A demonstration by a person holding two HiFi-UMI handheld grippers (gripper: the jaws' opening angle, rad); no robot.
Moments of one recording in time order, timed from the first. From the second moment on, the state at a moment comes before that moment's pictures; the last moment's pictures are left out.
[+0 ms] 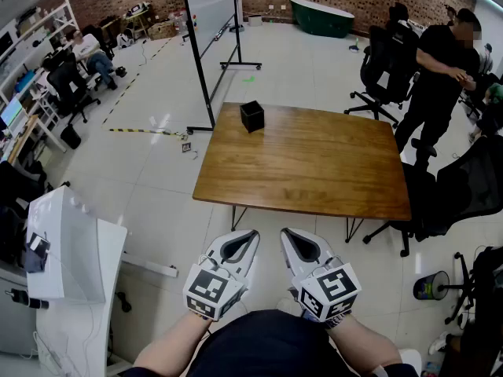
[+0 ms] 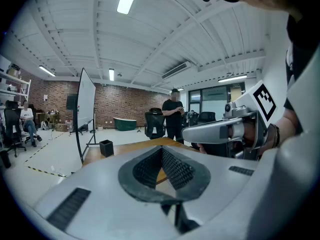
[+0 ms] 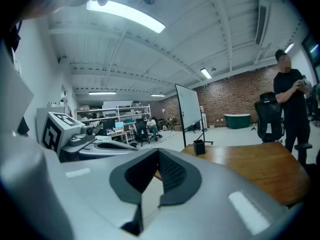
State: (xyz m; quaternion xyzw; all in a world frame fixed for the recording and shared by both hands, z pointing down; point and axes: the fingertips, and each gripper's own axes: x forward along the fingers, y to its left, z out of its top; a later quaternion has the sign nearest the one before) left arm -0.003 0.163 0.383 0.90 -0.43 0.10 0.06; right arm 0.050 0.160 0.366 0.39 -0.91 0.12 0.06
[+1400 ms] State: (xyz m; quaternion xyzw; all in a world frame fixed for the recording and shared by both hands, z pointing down) left arm 0.069 0.144 0.372 0.87 -0.48 0.10 0.04; right arm 0.134 0.137 0.364 0.35 -0.93 0.11 0.05
